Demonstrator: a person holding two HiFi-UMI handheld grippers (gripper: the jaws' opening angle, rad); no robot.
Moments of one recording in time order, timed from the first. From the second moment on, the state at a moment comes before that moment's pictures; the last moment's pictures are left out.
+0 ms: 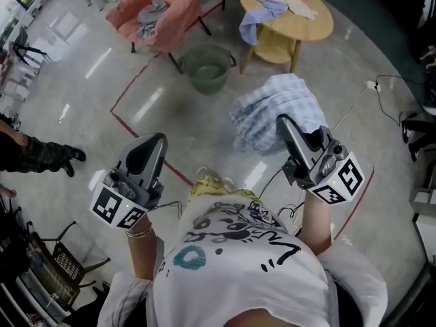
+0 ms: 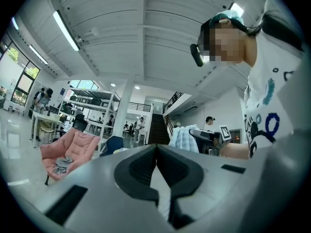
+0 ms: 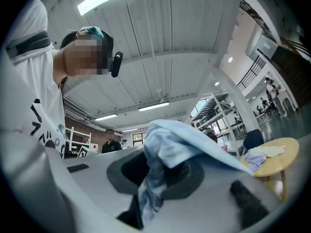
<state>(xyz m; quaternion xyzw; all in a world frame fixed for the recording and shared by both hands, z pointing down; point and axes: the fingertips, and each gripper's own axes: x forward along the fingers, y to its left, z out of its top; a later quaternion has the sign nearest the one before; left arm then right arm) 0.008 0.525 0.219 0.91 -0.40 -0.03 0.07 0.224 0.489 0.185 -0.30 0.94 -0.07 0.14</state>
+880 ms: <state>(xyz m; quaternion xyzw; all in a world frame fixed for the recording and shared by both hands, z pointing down) -0.026 0.340 0.225 0.93 -0.37 -0.02 0.08 0.190 0.322 0.185 -0.33 0.93 -0.07 0.14</state>
